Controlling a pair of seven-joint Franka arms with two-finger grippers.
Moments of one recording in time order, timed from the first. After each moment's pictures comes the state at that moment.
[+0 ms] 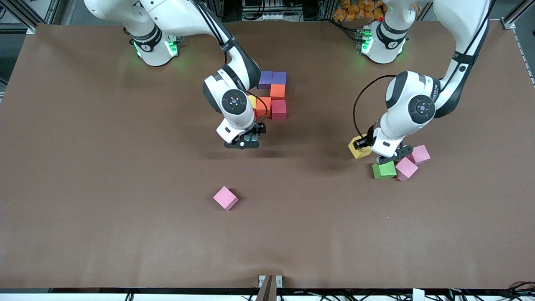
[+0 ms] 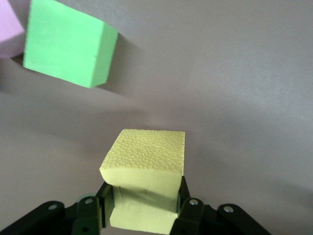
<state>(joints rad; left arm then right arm) 0.07 0.27 -0.41 -2.17 -0.05 2.36 -0.71 0.84 0.53 -0.11 -1.82 0.21 2.25 0.62</state>
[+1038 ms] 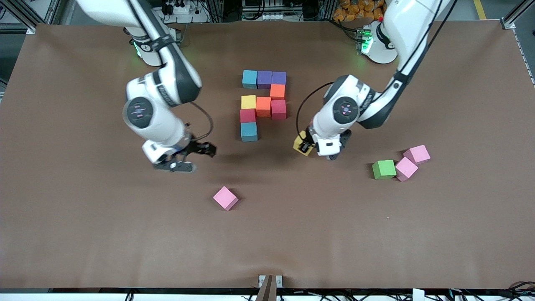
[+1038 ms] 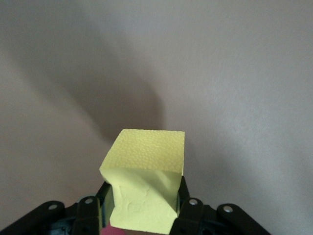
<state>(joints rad) -0.26 0.50 -0.42 -1.90 -0.06 2.36 -1.64 0.48 0.35 -0.12 -1.81 0.21 2.17 0.34</state>
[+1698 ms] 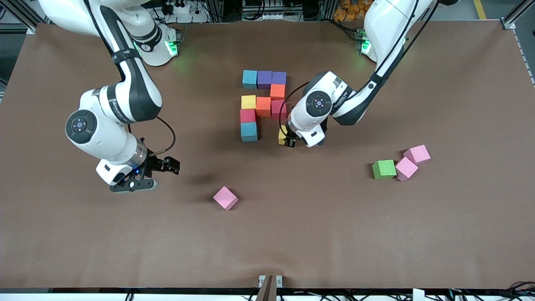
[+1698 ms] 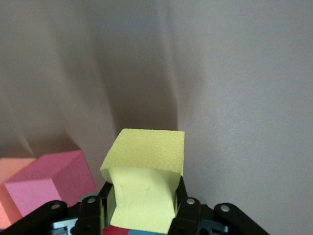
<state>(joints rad) -0.36 0.56 -0.41 -1.87 -0.06 2.41 -2.12 0.30 0.41 -0.06 -1.68 0.13 2.16 0.09</state>
